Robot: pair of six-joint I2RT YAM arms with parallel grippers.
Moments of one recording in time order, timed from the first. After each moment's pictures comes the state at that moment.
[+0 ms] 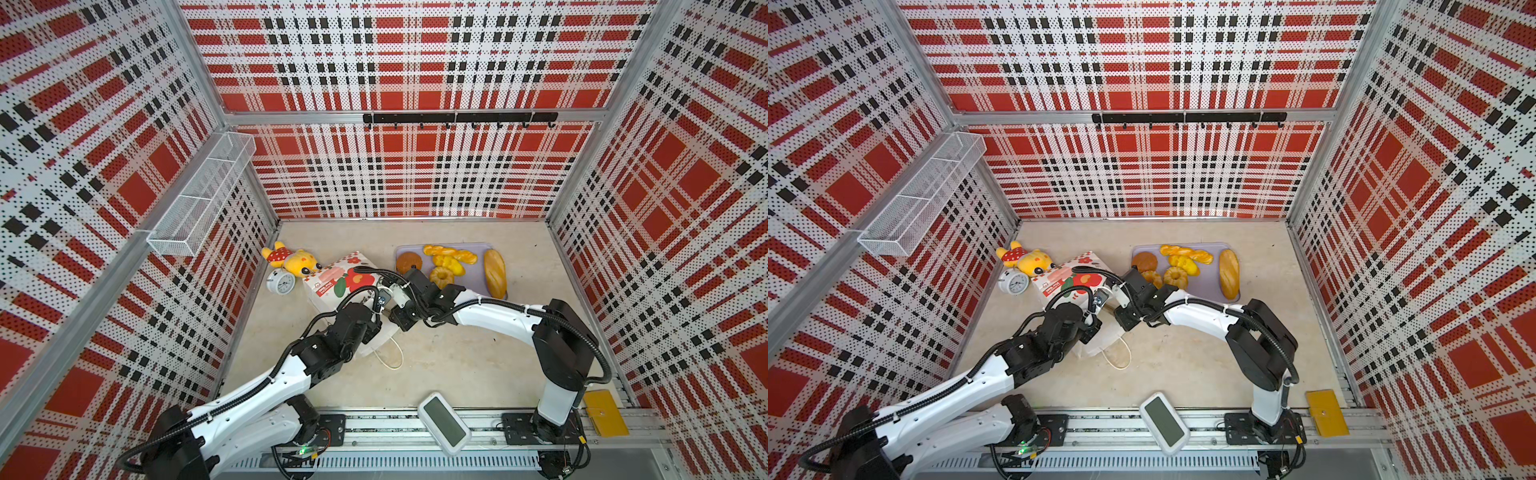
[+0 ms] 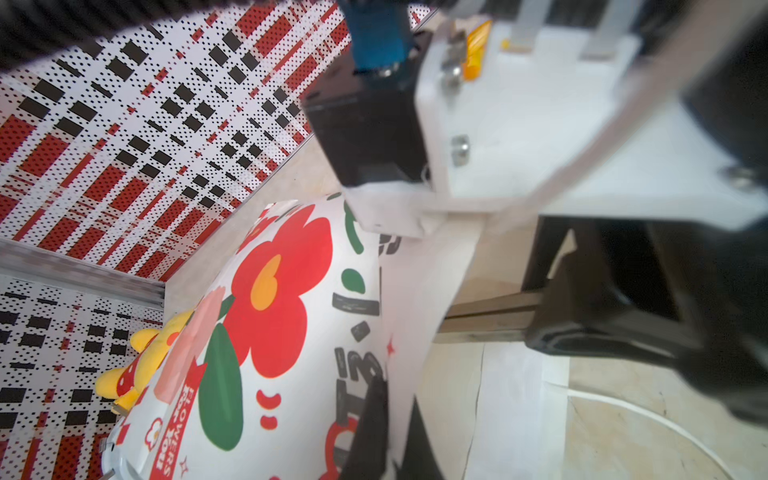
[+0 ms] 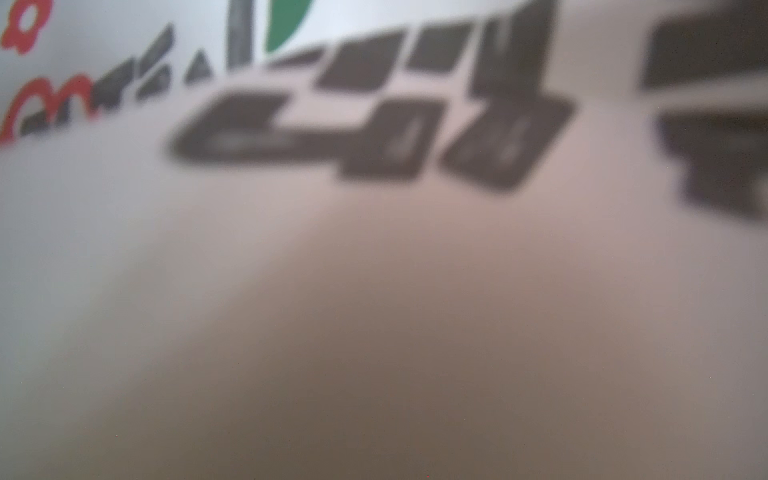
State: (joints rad) left arm -0.79 0.93 0.58 -0.22 -0.47 0.28; right arm 0.93 1.78 1.26 -0.40 -0.13 0.18
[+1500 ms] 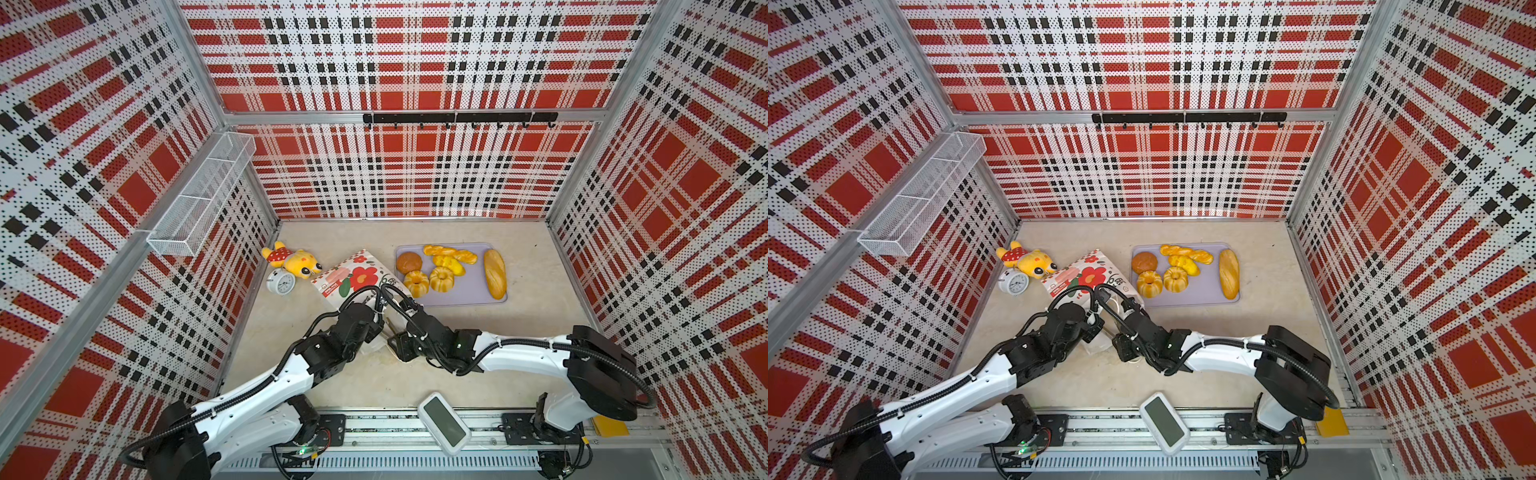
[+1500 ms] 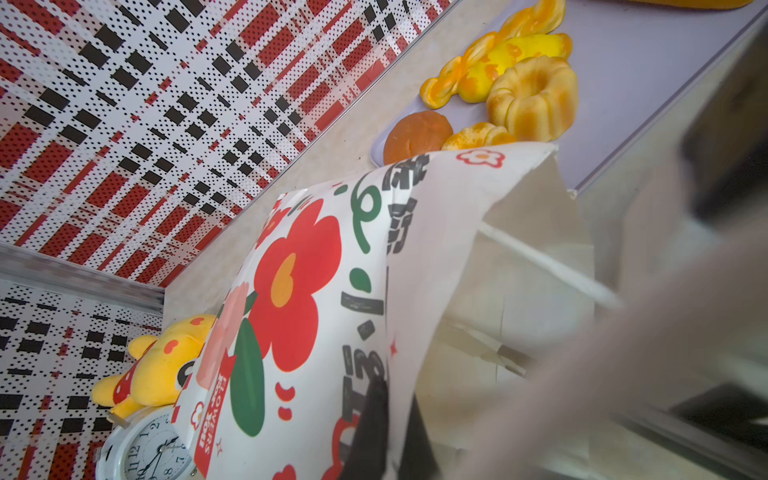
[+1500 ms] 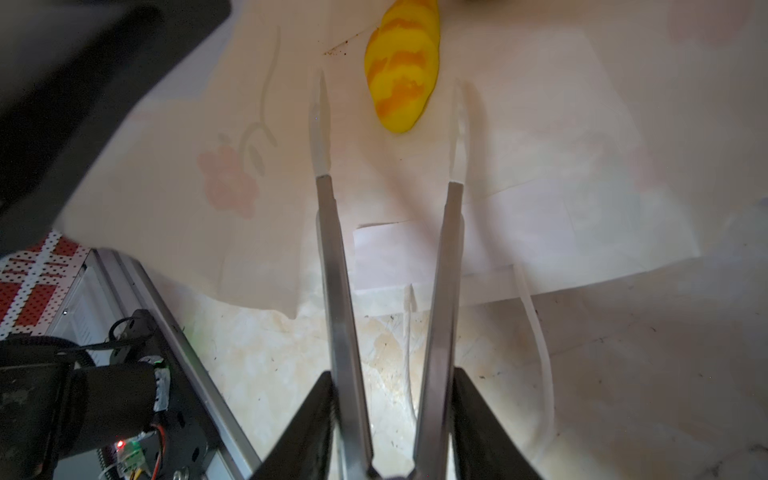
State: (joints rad) left arm -0.80 0.96 0.58 -0.17 -0.48 0.27; right arm 1.12 1.60 0.88 0.00 0.10 0.66
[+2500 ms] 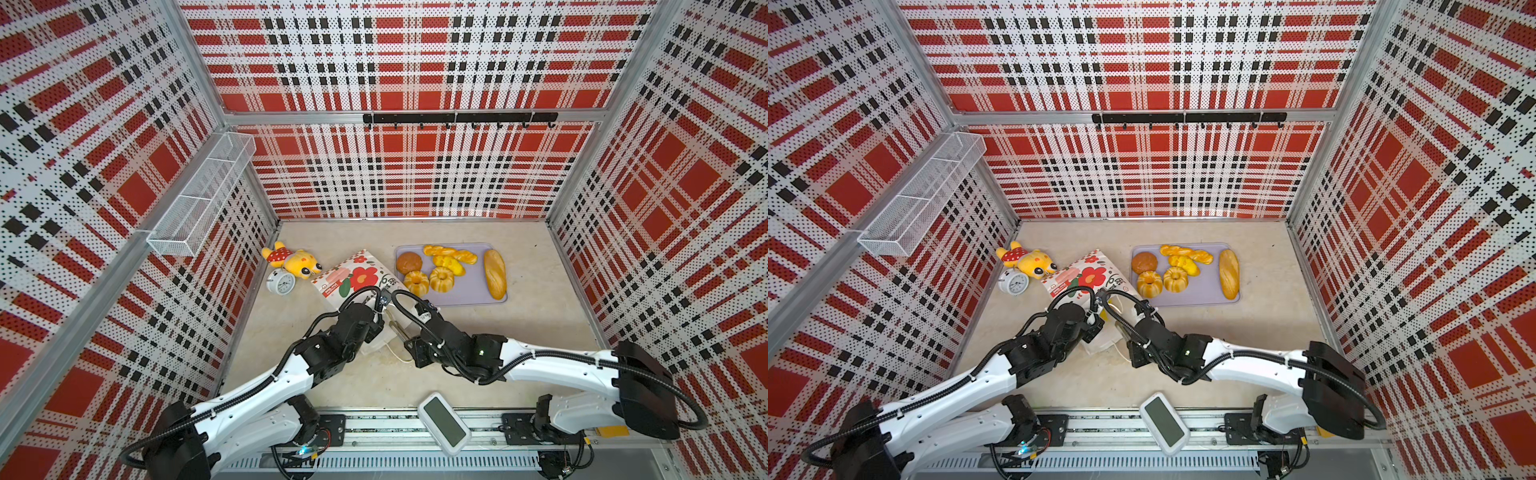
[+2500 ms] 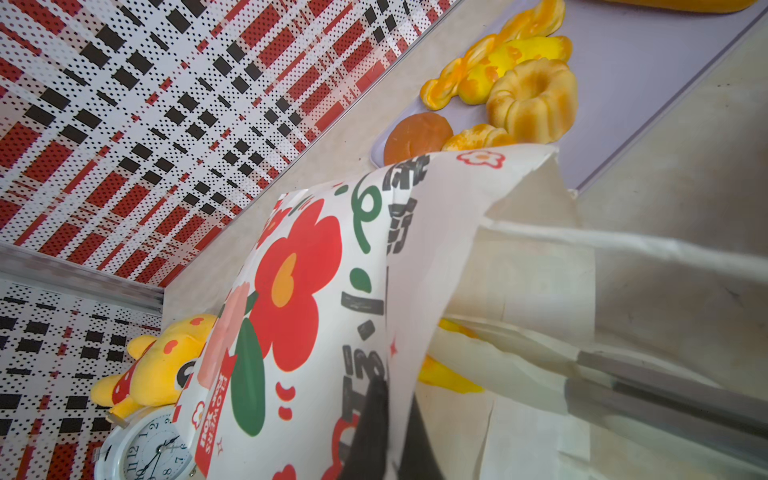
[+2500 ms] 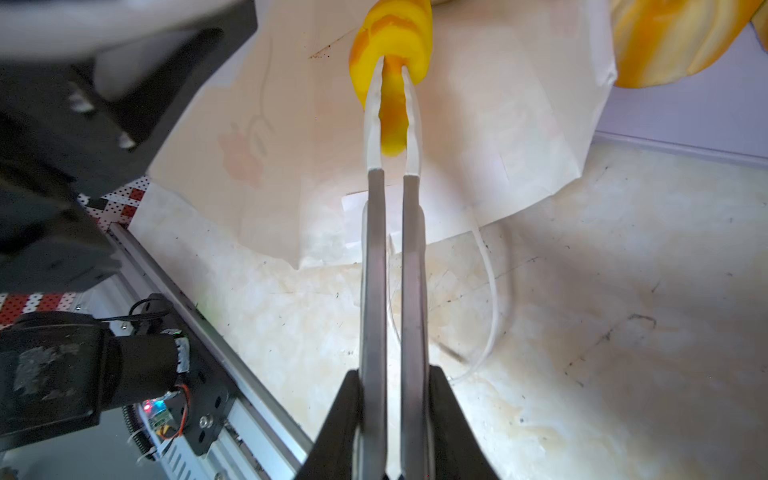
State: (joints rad) left arm -0.80 0.96 0.58 -0.17 -0.48 0.27; right arm 1.17 1.33 0.82 -0.23 0.17 0.74
